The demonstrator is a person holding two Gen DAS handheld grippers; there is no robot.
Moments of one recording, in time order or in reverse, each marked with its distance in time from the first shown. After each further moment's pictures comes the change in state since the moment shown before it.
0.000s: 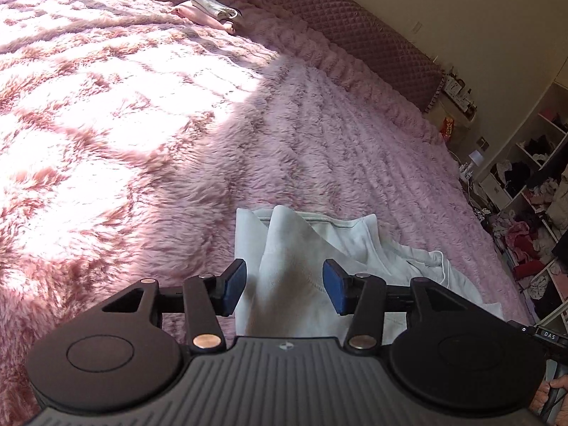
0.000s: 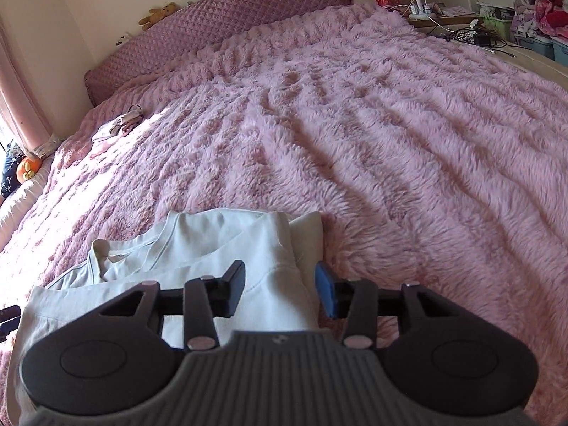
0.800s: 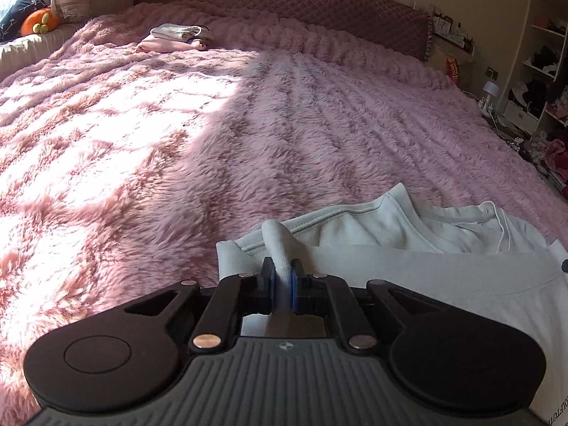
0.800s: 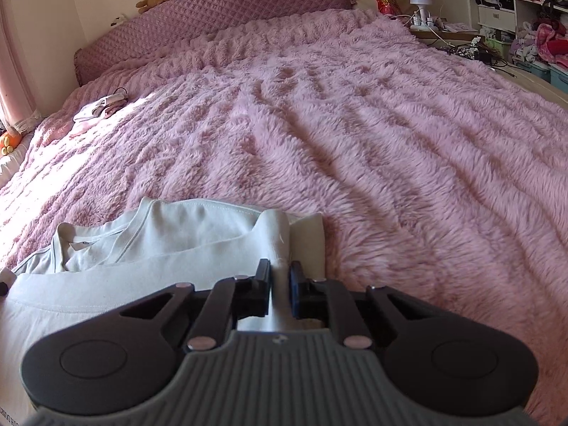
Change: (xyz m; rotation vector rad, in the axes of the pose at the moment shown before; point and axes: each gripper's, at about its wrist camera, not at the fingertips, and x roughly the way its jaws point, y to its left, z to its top) left arm 0.050 -0.035 -0.006 0.300 0.002 0.152; right arm 0.037 0.014 -0.007 -0.086 -0.010 -0.094
